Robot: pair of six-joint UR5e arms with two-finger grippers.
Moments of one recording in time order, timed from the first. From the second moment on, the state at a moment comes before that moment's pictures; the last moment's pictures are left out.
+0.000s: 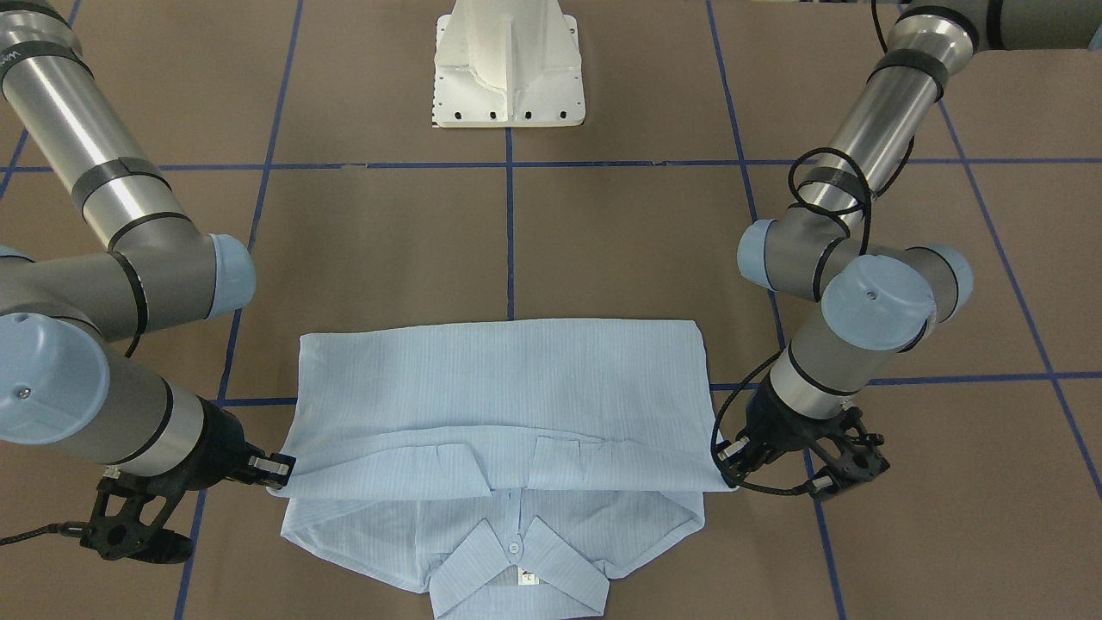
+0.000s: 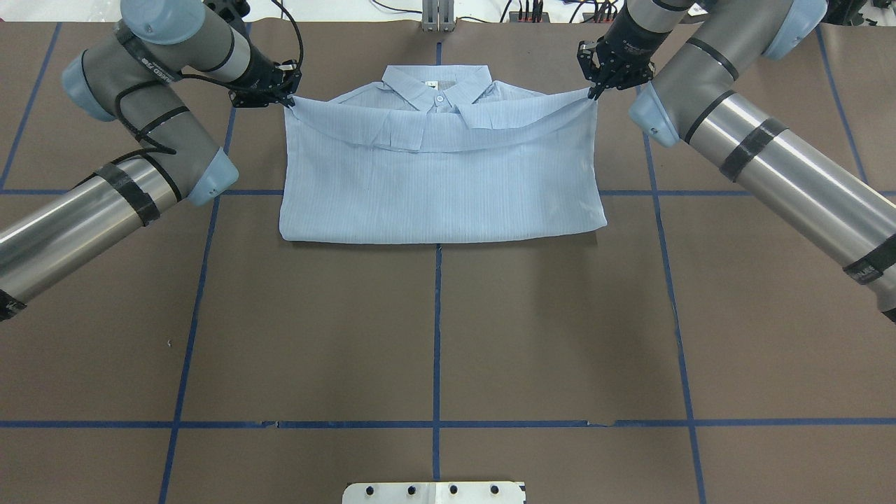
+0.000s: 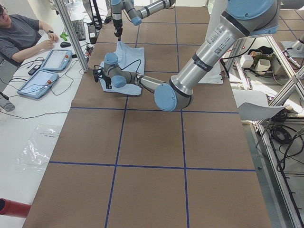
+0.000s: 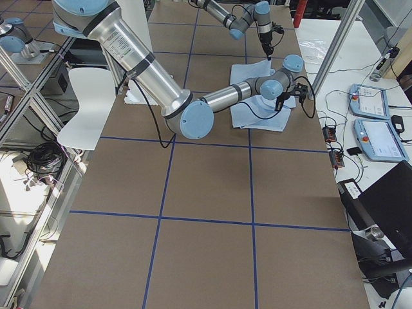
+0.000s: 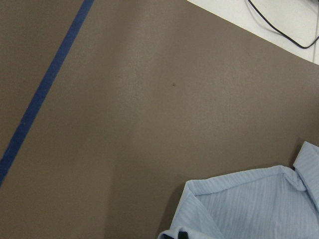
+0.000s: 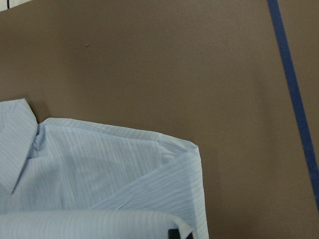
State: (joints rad) left arm -0.93 -2.33 -1.05 -2.28 -2.01 -1.37; right arm 1.02 -0.77 1.08 -1.23 2.27 1.07
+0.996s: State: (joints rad) left arm -0.93 -2.34 -1.05 -2.28 -1.98 -1.37; right arm 1.00 -0.80 1.09 -1.18 2.20 1.06
